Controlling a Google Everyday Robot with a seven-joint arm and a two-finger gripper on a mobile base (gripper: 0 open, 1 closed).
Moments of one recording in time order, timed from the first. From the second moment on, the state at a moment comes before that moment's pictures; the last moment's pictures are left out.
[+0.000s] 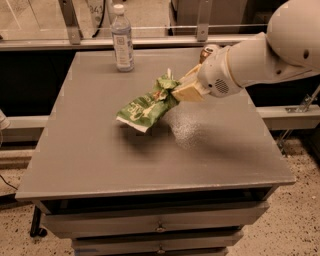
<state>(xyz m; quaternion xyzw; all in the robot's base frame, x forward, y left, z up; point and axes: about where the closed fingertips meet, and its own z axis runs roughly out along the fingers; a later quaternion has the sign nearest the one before) 0.557 -0.048 0.917 -0.54 0.72 0.18 0.40</state>
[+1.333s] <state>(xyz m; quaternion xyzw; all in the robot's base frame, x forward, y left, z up) 0.682 -0.013 0.907 -0.57 0.68 0.15 0.43</state>
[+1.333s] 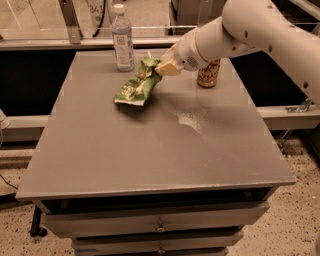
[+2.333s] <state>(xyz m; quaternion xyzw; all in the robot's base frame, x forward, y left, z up) 0.766 -0.014 0.918 -0.59 0.67 0.12 0.43</state>
